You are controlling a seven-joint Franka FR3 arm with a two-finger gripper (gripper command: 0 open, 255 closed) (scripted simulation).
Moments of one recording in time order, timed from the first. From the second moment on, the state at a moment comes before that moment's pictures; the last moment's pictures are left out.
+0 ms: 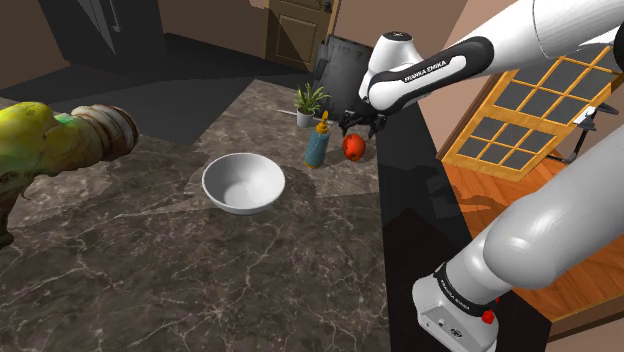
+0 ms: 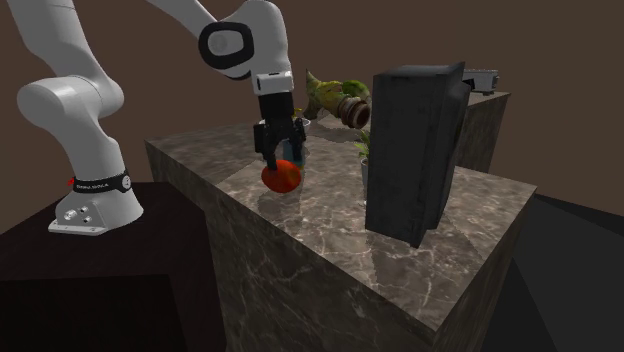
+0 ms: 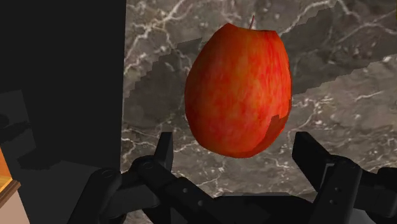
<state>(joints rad) -0.03 -0.06 -0.16 -2.40 -0.26 2.48 0.63</state>
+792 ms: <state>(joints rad) -0.04 -0.02 -0.17 -2.41 -0.26 2.53 0.64</state>
